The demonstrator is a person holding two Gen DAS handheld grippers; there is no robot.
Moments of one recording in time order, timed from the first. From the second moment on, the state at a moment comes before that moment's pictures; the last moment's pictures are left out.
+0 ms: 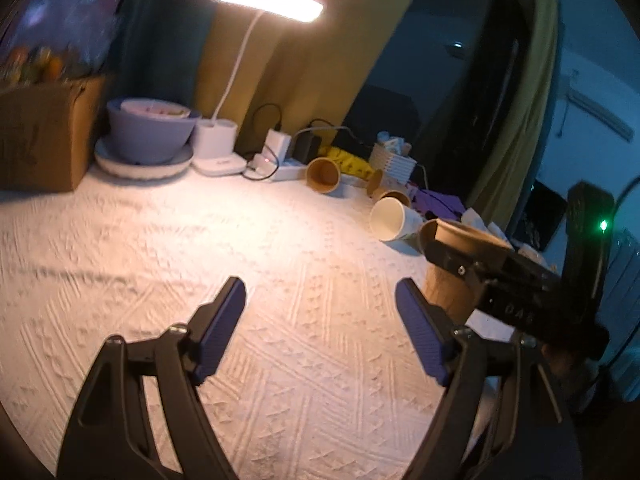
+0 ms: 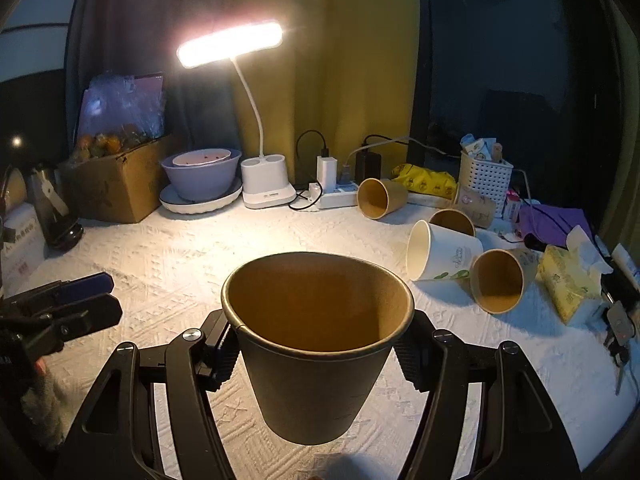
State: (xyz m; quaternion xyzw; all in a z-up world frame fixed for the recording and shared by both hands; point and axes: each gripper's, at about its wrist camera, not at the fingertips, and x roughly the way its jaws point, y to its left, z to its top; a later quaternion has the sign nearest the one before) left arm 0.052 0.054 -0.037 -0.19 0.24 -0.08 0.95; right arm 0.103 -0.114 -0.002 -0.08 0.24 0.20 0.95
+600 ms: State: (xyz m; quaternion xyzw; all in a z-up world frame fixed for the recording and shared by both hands) left arm 0.062 0.048 -0.046 -0.18 0.27 -0.05 0.94; right arm 0.101 -0.077 -0.029 -0.11 0.26 0.22 0.93
